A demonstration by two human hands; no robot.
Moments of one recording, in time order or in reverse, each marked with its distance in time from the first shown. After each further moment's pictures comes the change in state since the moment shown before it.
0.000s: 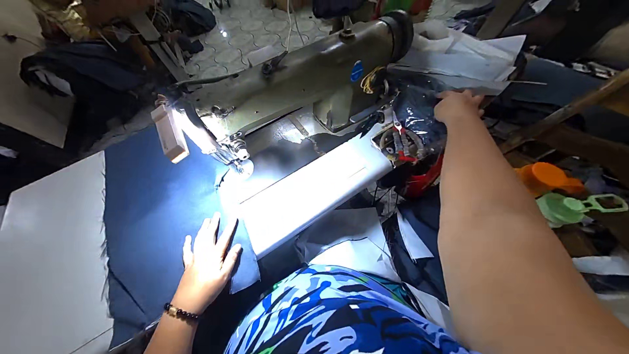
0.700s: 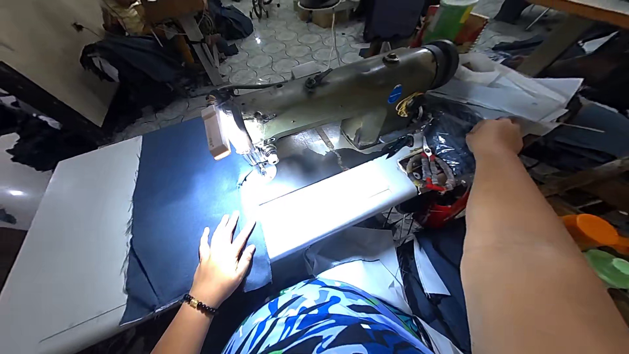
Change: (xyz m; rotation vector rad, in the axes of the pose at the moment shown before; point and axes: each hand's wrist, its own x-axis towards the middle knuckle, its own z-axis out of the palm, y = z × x) left_hand -0.005 -0.001 0.014 0.072 0.126 -0.004; right_hand 0.010 -0.002 0.006 -0.120 0.061 -0.050
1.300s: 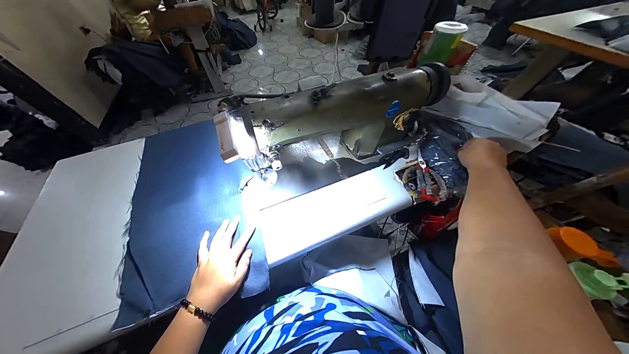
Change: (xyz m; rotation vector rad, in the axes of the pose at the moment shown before) left_hand -0.002 -0.001 0.002 -0.021 0.034 0.011; right_hand -0.008 0.000 -0.001 -0.026 -0.074 0.012
